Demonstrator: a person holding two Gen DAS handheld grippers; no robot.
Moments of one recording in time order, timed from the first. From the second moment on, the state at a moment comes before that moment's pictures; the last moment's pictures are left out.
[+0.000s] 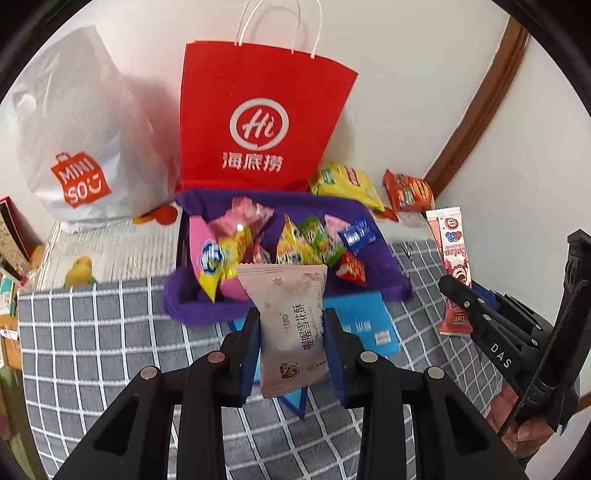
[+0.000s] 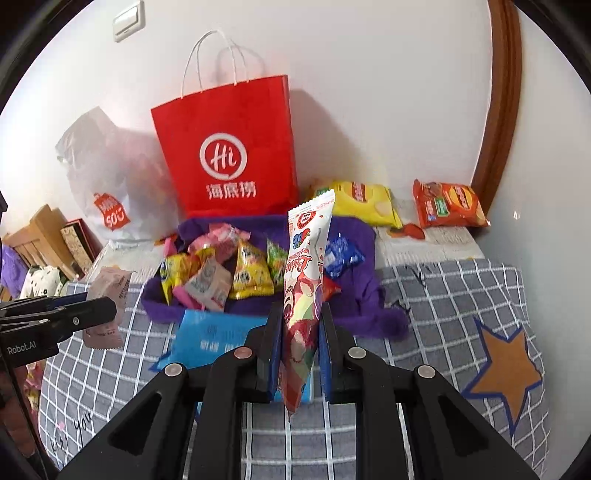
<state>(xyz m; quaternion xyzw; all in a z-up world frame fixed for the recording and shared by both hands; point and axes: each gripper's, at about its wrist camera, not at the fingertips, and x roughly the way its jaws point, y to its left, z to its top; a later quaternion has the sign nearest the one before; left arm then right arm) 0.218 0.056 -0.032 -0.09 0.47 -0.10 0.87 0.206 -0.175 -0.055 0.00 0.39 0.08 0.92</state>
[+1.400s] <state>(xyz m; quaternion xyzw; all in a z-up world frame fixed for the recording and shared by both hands) 0.366 0.106 -0.078 -0.14 0.50 -0.07 0.85 0.379 -0.169 -0.103 -0.02 0.43 0.08 0.90</state>
